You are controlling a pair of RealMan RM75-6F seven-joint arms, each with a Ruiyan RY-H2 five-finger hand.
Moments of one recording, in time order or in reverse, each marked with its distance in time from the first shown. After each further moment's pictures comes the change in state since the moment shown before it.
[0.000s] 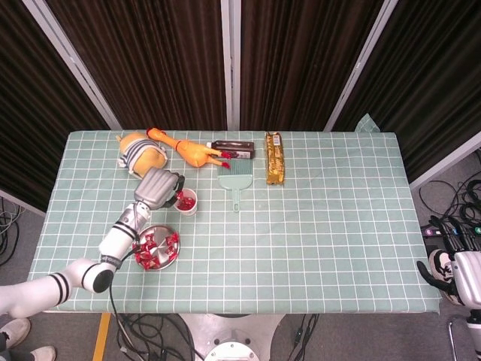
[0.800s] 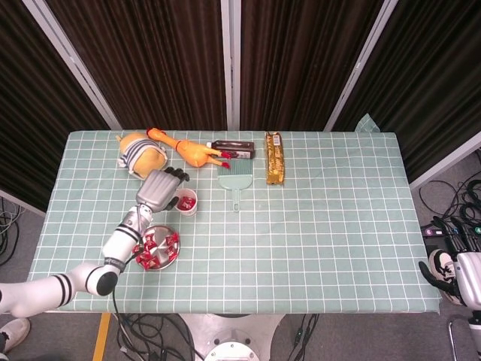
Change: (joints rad) left arm -0.009 0.040 0.036 -0.105 -0.113 0.077 0.110; right arm -0.002 -0.002 0.002 0.010 -0.003 0.005 0.011
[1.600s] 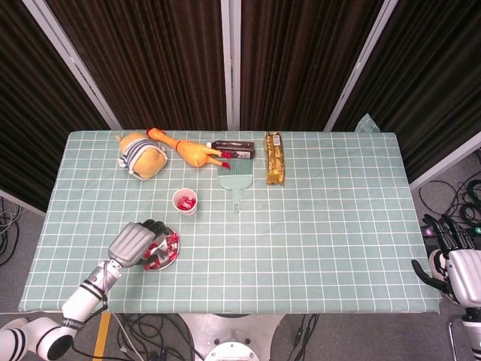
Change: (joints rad) left arm 0.271 0.087 0.269 -0.158 0.368 0.160 -0.198; right arm 0.016 -0.003 0.000 -0.013 -0.021 -0.005 -0.011
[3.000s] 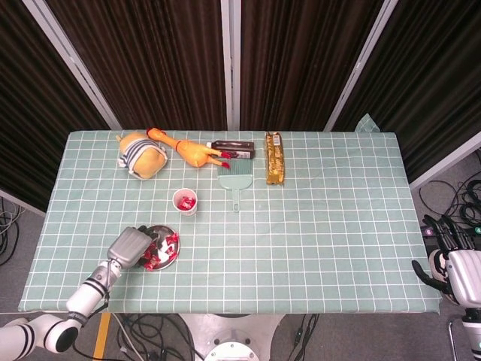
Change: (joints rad) left arm 0.000 -0.071 -0.009 0.141 -0.101 -0.131 0.169; right arm -0.001 0.003 -0.004 -0.012 0.004 -0.003 -0.014
